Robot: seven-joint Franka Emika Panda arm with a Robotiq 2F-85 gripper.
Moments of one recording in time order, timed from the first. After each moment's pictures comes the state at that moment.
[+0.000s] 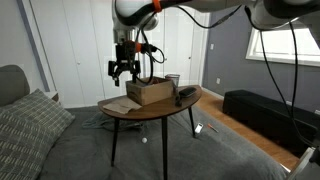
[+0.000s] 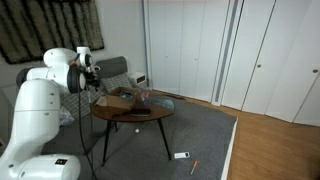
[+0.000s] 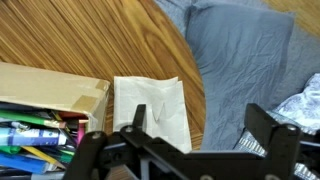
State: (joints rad) arm 0.50 0.59 0.18 -1.18 -0.06 1.80 0.35
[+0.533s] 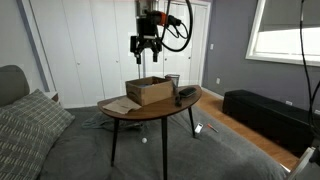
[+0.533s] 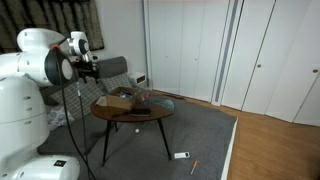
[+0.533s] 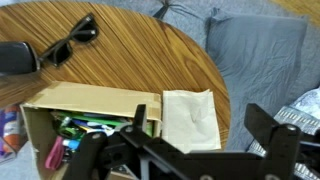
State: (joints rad) arm 0.45 0.24 0.15 -1.47 -0.07 1.75 0.37
